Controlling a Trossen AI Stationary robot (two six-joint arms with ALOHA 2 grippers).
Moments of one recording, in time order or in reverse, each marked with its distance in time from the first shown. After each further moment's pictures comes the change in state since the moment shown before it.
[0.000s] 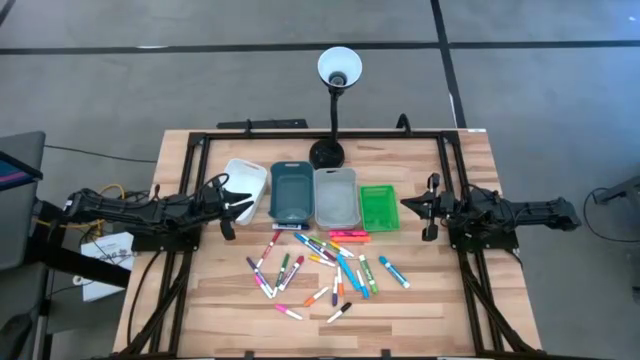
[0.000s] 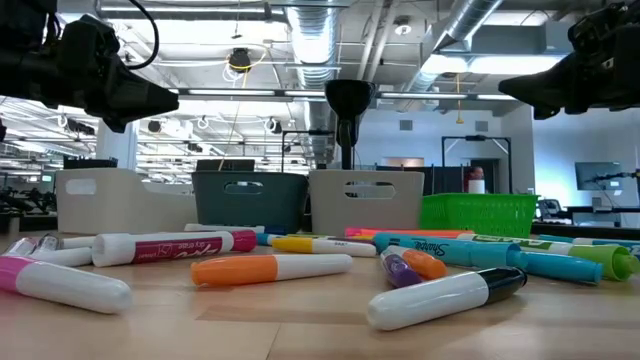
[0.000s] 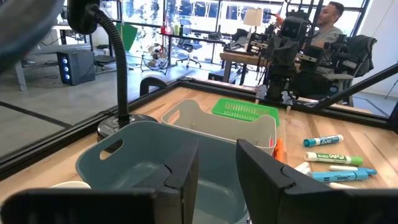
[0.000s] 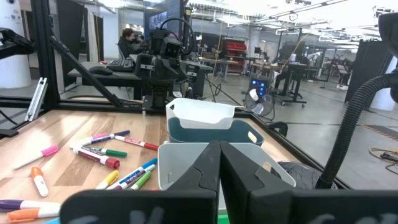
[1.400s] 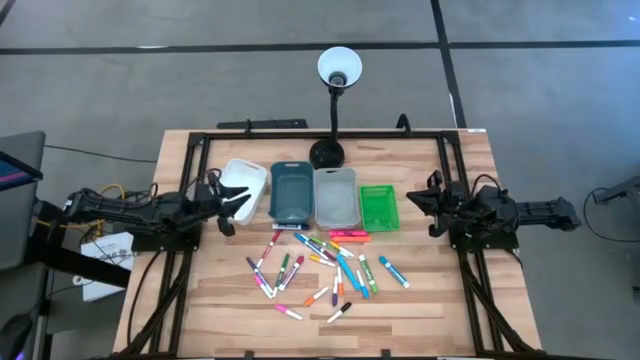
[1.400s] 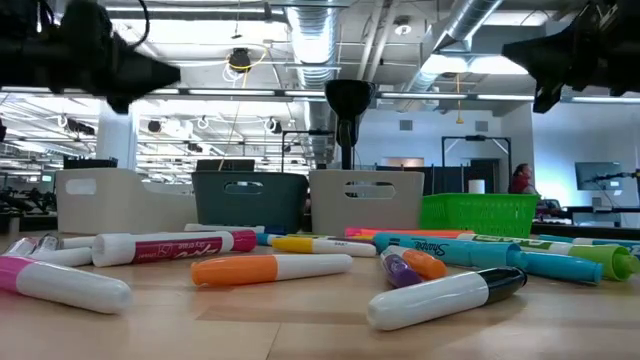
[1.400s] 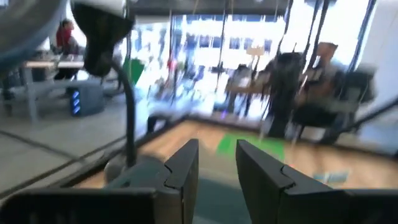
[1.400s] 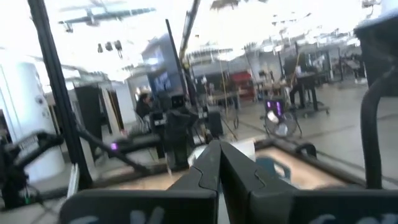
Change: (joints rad) left arm 0.000 0.005 0.000 0.198 -0.020 0.089; right arm 0.000 0.006 0.000 0.221 0.001 0.272
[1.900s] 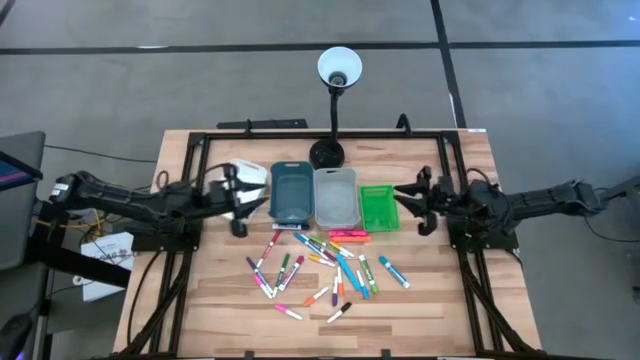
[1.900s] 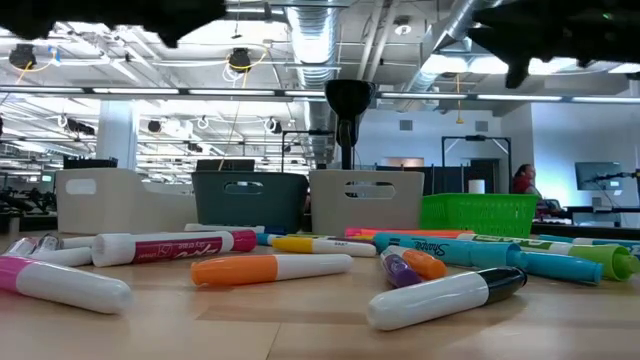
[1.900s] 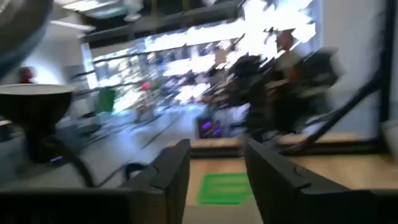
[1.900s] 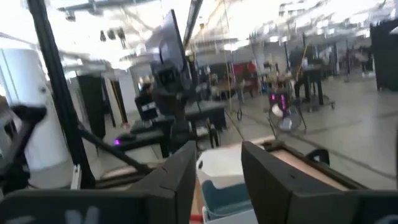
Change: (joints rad) left arm 0.000 0.541 0.356 0.182 0.121 0.242; right arm 0.011 0.523 0.178 0.274 -0.019 -0.009
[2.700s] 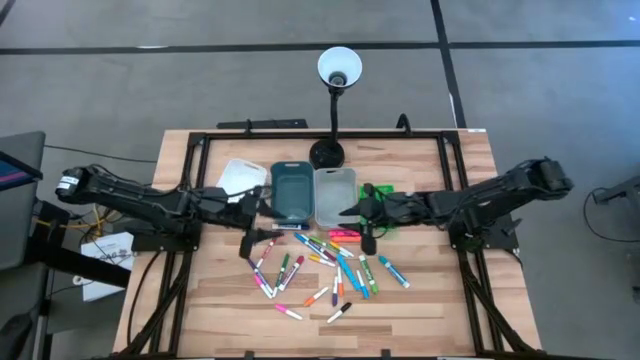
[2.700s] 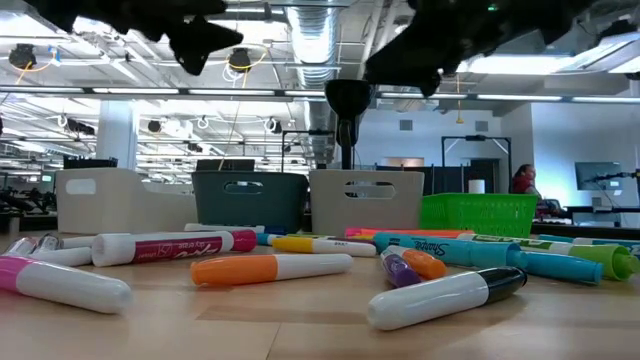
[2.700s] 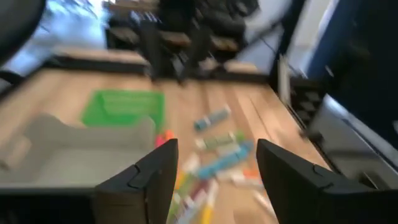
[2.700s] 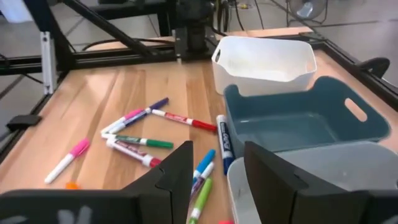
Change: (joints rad) left arm -0.027 0.193 0.154 -0.361 0.348 -0.335; right arm 0.081 0.811 0.535 -0.296 -0.012 -0.027
